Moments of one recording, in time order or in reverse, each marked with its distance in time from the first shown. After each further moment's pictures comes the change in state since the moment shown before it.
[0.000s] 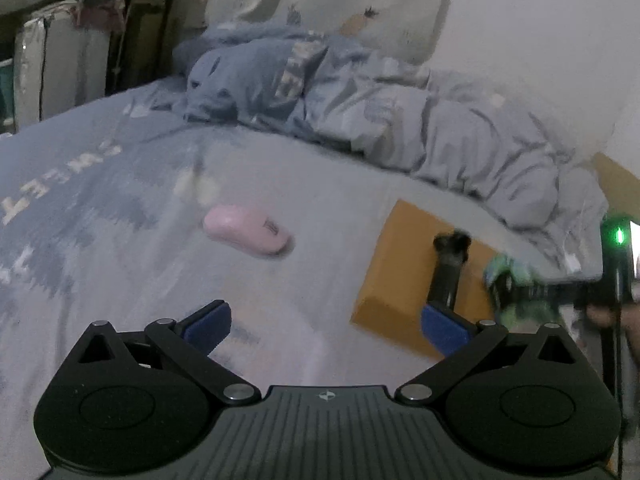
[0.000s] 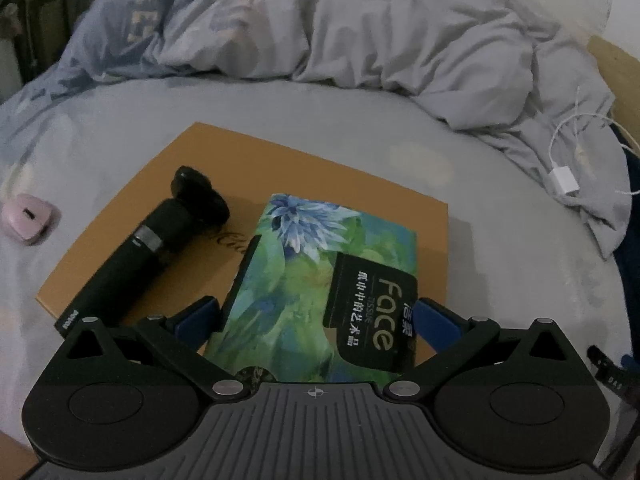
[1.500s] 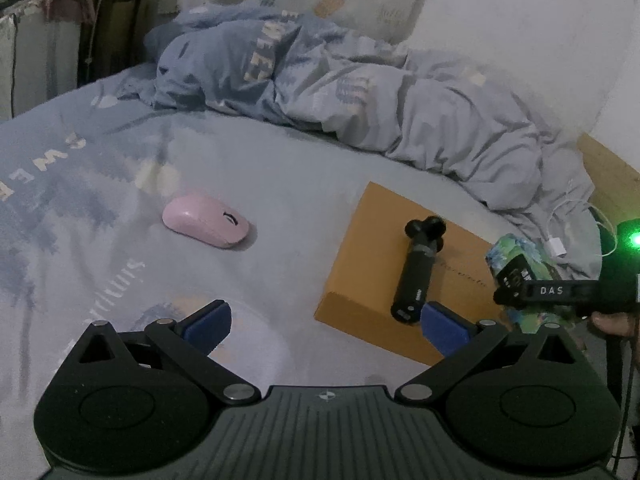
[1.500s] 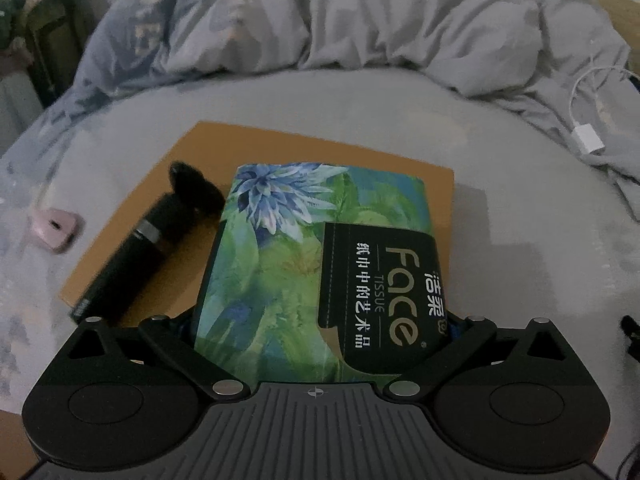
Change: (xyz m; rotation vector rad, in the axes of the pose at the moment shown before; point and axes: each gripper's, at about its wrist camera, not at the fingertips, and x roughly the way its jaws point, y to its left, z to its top) left arm 0.009 -0.019 -0.001 0.034 0.062 -0.048; right arm -0.011 -0.042 -0.009 0.100 0.017 0.156
